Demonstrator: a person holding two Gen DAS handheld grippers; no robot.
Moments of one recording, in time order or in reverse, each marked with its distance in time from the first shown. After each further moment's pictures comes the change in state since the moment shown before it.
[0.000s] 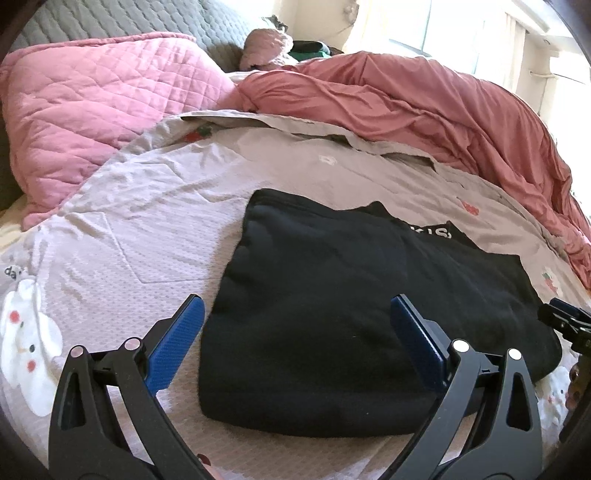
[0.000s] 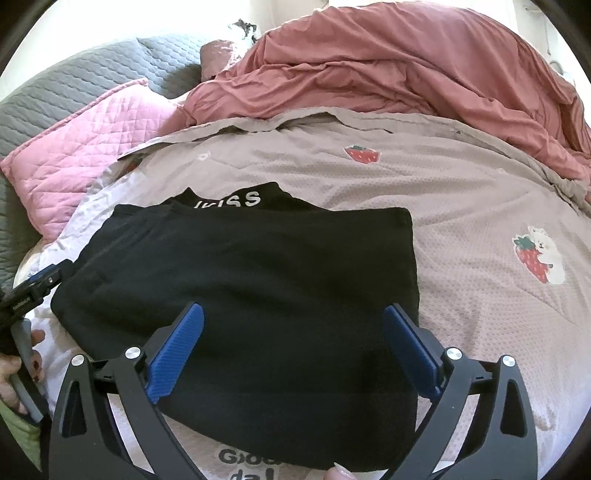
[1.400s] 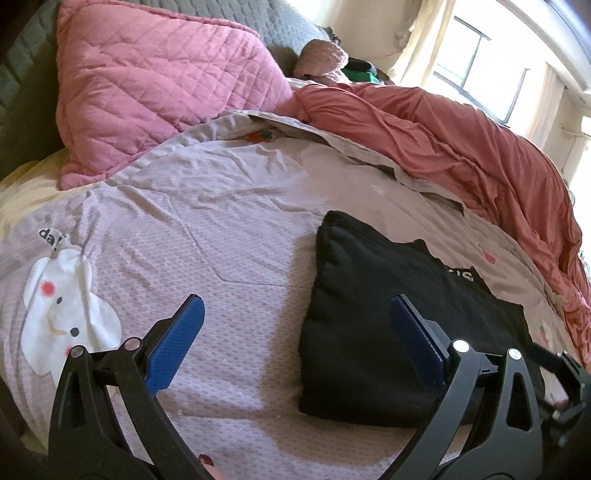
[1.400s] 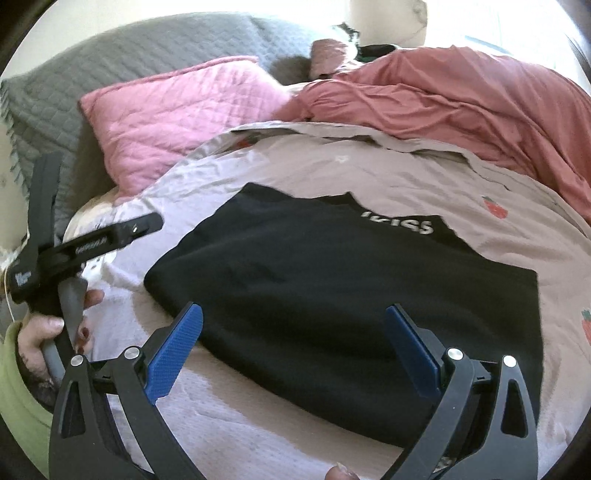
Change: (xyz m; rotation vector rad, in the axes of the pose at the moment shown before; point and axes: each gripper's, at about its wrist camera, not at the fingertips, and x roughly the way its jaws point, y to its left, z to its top) left arm -0.025 0.072 0.003 -0.200 -0.030 0.028; right arm -0.003 0.158 -0.003 -0.278 0.000 0.215
